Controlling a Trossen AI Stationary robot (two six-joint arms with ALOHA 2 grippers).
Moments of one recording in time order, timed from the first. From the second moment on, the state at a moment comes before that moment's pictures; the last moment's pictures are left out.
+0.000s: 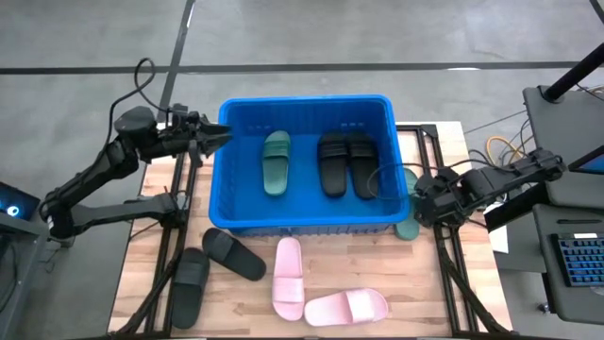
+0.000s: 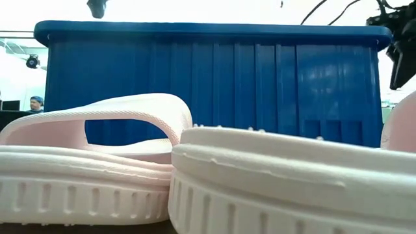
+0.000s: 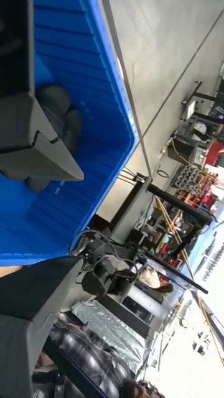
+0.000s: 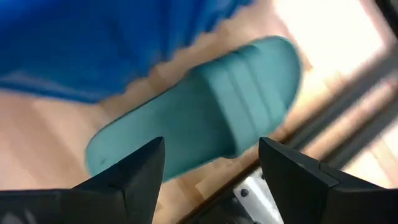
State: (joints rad) left arm 0.52 0.68 1.01 -0.35 0.24 -0.47; right arm 0.35 0.78 0.79 -1.46 0.38 0.91
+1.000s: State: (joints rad) left arm 0.52 0.65 1.01 -0.35 0.24 -0.45; right arm 0.35 0.83 0.76 -1.57 0.66 2.21
